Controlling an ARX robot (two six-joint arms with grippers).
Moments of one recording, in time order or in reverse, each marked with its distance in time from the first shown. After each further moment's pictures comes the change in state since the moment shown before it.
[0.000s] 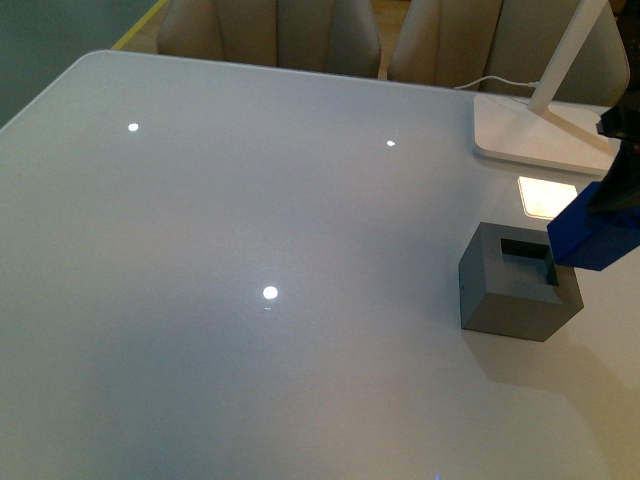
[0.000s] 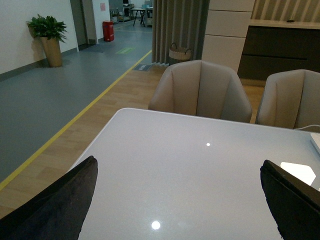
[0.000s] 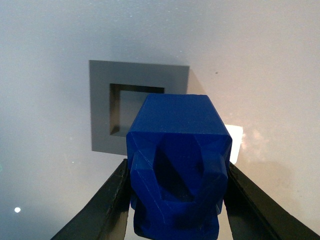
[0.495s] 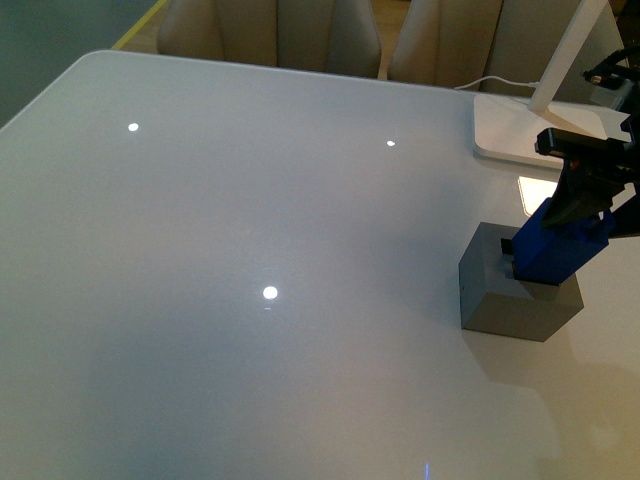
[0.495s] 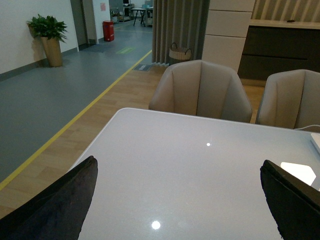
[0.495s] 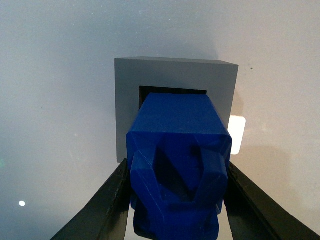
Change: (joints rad) left arm 0.000 0.000 0.000 0.000 0.000 0.000; right arm 0.069 0.093 0.040 0.008 0.027 0.083
